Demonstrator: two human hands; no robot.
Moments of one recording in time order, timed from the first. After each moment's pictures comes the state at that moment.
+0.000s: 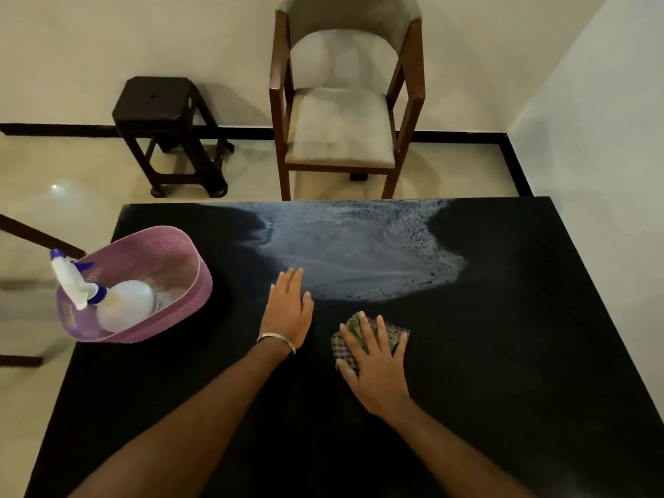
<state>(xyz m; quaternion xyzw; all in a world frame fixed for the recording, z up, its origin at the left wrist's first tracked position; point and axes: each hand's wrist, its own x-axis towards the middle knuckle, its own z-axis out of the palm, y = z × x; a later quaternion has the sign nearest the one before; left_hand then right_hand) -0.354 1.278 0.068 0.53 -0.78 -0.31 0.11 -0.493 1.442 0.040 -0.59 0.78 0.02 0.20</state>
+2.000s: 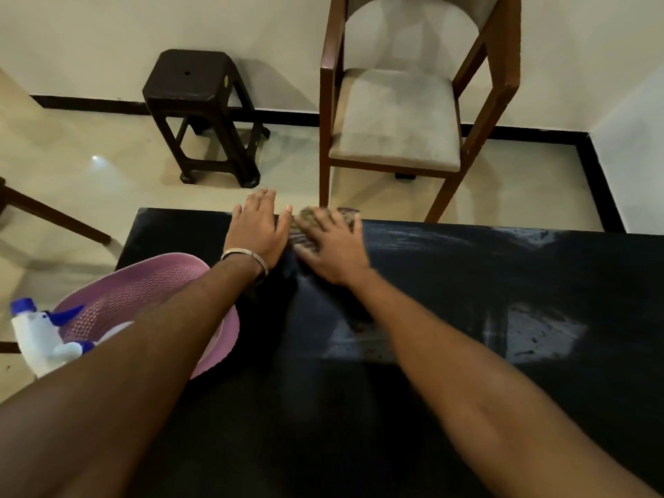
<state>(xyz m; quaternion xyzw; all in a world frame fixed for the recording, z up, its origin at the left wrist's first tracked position) -0.315 1.032 0.078 0.58 -0.79 -0.18 0.09 -0.485 1.063 -0.026 -0.71 0.68 -0.08 0.13</state>
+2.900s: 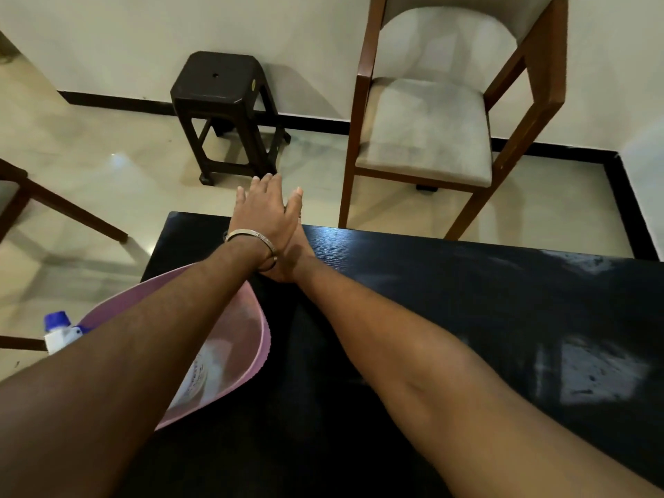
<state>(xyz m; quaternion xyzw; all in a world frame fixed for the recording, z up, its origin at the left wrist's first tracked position) -0.277 0.978 0.086 0.60 -0.78 -0.16 0.09 -0.338 0.992 0.007 -0.79 0.59 -0.01 0.16</state>
